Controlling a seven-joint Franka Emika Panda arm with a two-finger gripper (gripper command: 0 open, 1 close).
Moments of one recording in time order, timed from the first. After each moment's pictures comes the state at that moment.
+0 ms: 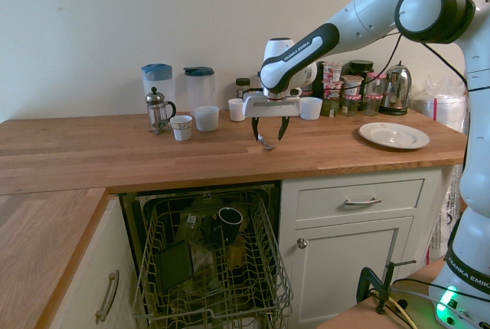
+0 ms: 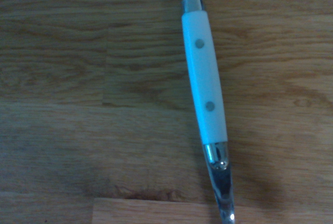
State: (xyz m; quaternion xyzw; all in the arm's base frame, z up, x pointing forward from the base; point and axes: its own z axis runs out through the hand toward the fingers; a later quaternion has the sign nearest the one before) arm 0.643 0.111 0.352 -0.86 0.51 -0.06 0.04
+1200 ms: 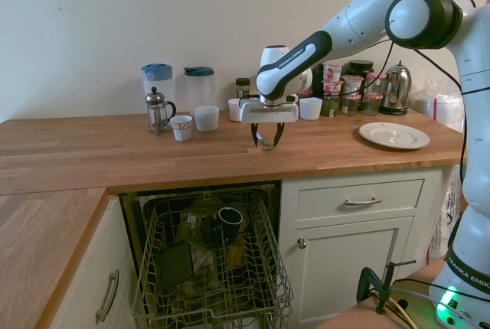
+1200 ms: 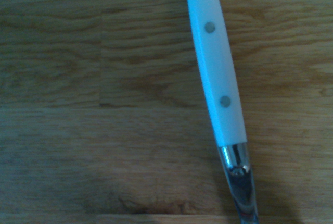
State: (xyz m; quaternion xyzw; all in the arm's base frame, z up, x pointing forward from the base) arm 0.651 0.117 0.336 -0.84 0.54 -0.06 0.04
